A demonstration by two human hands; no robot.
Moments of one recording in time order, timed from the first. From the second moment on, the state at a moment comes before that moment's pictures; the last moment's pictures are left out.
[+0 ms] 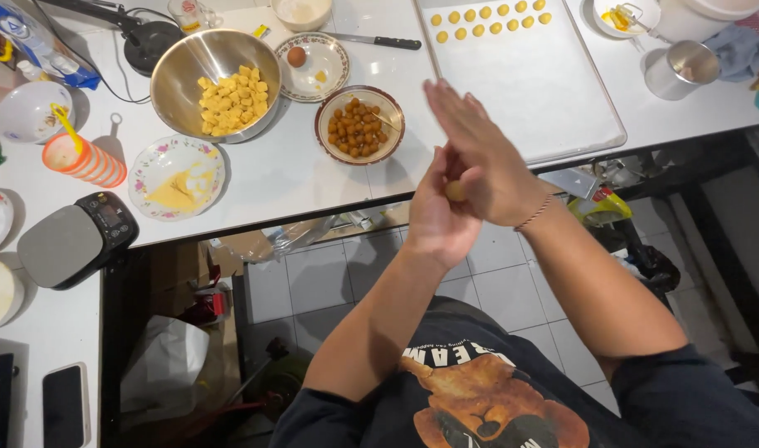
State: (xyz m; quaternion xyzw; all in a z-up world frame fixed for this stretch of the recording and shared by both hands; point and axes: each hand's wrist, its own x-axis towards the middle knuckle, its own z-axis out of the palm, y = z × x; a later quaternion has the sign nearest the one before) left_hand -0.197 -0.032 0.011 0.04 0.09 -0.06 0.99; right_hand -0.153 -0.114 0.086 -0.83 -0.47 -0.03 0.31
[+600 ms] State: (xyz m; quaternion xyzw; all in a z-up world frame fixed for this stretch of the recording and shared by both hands) left_hand -0.223 -0.050 0.020 0.12 -0.20 0.00 0.97; right_hand -0.174 -0.112 0.106 -0.80 -0.55 -0.07 0.23
